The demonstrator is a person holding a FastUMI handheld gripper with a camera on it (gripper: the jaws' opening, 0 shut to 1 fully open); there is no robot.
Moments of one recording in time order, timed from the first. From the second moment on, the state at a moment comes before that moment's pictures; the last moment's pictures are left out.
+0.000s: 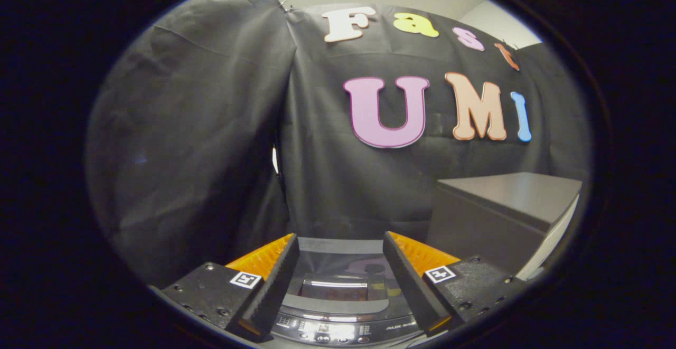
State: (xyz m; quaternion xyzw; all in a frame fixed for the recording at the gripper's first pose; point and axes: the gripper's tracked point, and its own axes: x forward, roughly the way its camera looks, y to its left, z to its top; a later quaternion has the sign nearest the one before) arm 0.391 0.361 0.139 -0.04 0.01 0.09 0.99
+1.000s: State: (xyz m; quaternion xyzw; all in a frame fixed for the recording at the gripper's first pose) arm 0.256 0.284 0.253 -0.06 -0.08 0.07 0.99
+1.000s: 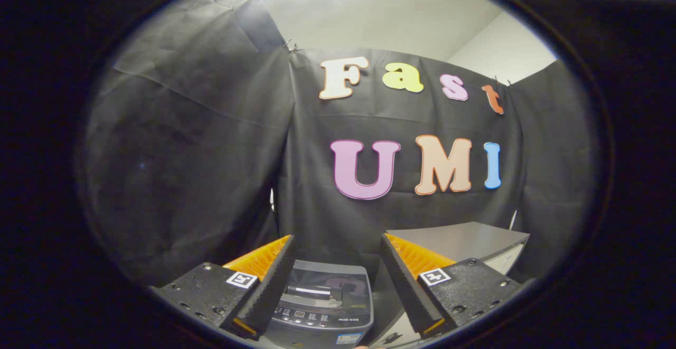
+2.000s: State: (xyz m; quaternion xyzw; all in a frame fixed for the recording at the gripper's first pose) arm 0.196 0.209 0.159 -0.03 -0.03 0.11 0.99
